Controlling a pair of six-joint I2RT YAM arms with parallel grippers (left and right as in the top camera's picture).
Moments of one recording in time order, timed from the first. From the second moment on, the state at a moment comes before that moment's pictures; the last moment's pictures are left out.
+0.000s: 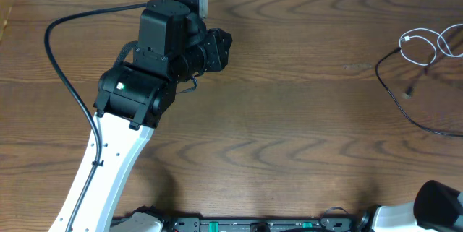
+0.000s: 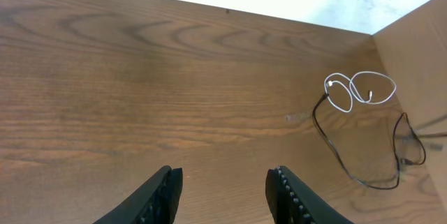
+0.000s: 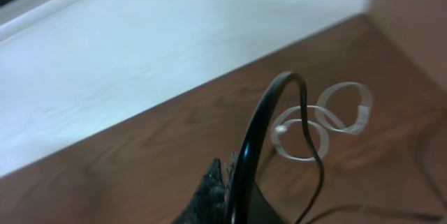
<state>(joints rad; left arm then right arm) -0.38 1.36 1.55 -0.83 0.17 -0.45 -0.42 1.64 2.23 -1.16 -0.23 0.19</state>
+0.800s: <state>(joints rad) -0.38 1.36 1.55 -0.84 0.17 -0.43 -0.52 1.97 2.23 -1.10 -0.19 0.19</state>
